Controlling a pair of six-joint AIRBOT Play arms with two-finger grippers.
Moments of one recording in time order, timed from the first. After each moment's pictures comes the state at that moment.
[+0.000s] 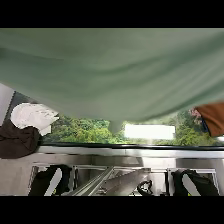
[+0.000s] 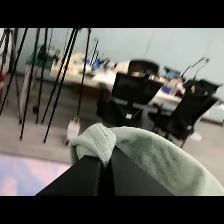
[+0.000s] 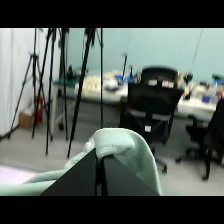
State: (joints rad) left arm 0.27 -0.74 1.89 -2.00 1.10 1.43; right arm -0.21 -0.88 1.98 2.03 -1.04 -1.90
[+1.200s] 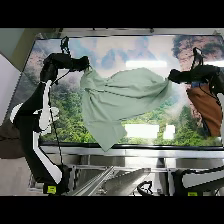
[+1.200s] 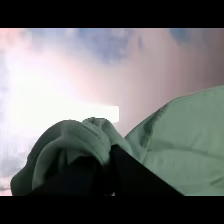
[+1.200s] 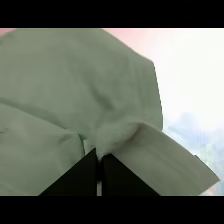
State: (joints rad) left arm -0.06 -2.00 1.99 -2.11 0.91 1.62; right arm -0.13 -1.66 1.44 2.22 -0.82 -1.89
